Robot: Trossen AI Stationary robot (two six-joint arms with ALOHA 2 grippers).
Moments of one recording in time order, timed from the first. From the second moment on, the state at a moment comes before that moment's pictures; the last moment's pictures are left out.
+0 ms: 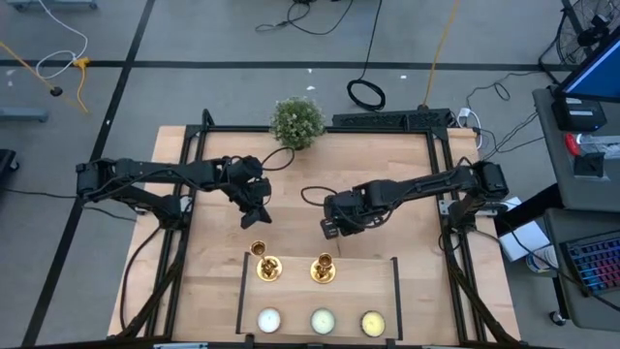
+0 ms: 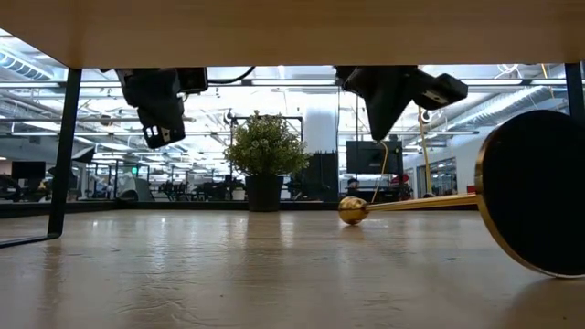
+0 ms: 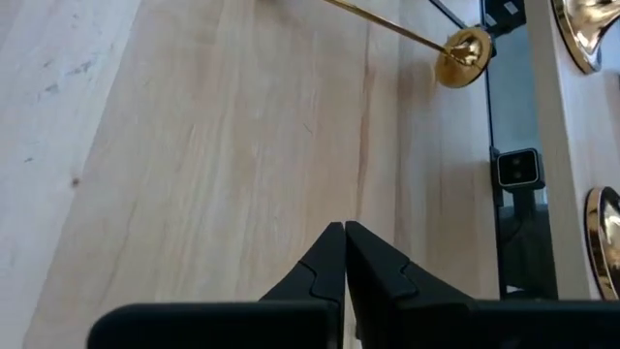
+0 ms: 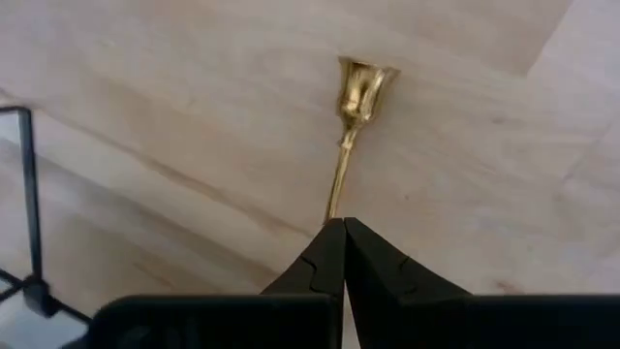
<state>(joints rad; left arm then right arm) 0.25 1.26 0.70 -0.35 0.61 -0.25 0.09 1.73 1.34 -0.87 -0.14 1.35</state>
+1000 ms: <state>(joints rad) 0.28 1.26 0.70 -0.50 0.61 -0.14 0.06 1.80 1.23 -0.79 -0.24 1.36</state>
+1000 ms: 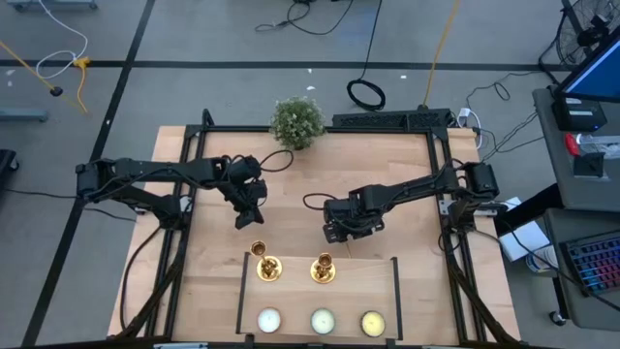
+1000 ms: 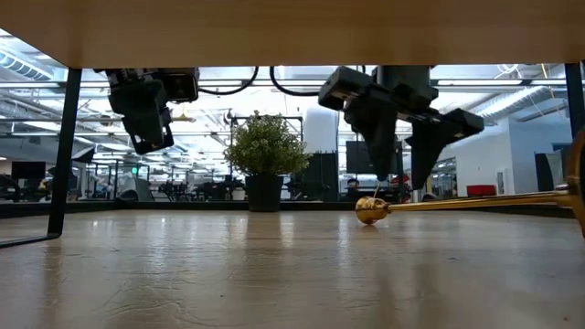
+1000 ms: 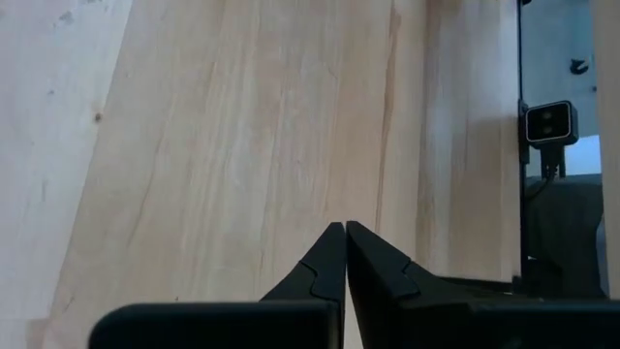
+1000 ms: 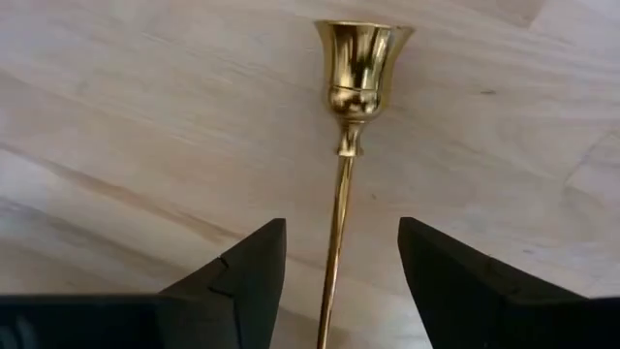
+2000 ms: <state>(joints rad) 0.28 1.26 0.70 -0.52 0.61 -0.14 0.10 1.80 1.04 -0.59 -0.24 1.45</state>
